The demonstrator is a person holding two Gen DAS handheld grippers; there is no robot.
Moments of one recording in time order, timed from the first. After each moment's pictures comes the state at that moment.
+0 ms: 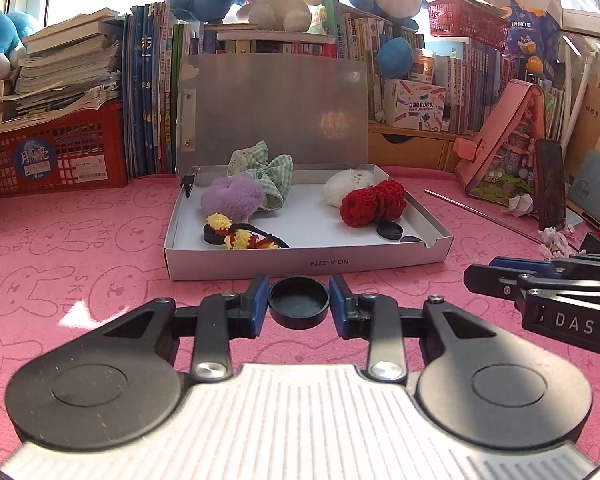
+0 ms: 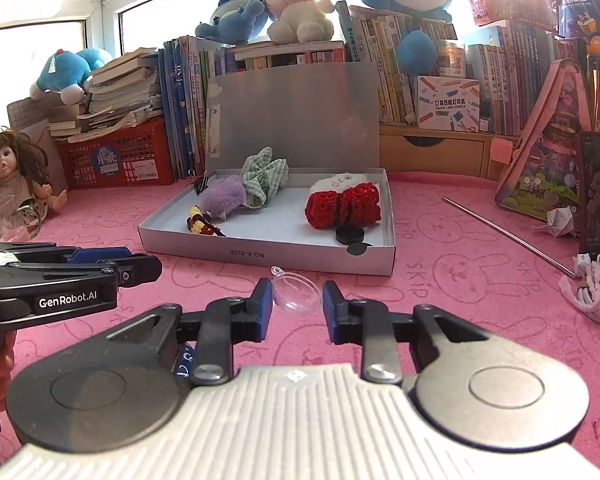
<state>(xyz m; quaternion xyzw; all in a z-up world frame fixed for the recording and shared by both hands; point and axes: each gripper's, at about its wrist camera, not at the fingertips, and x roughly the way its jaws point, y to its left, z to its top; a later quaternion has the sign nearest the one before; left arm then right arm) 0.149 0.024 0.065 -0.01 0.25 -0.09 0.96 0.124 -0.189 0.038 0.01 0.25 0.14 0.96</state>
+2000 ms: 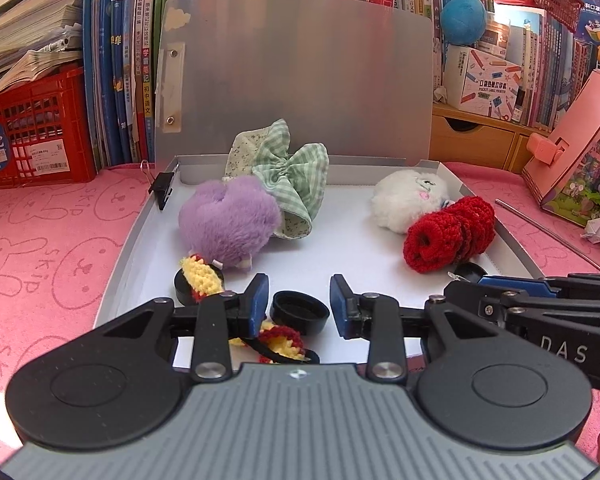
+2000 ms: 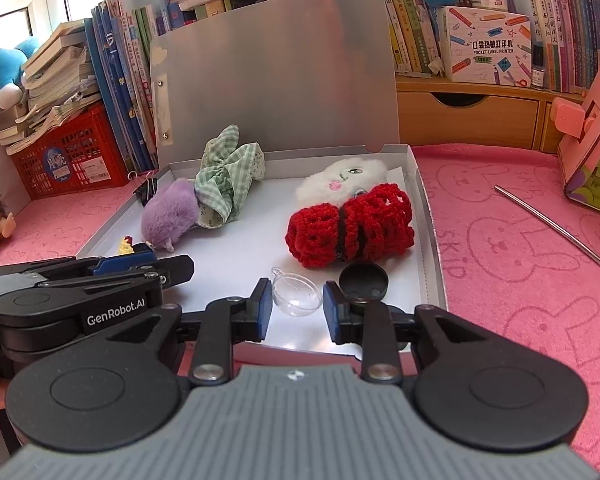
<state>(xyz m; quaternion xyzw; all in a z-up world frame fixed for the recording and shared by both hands) 0.308 0.011 0.031 -0.01 0.30 -0.05 0.95 0.277 -0.170 0.006 0.04 0.33 0.15 0.93</state>
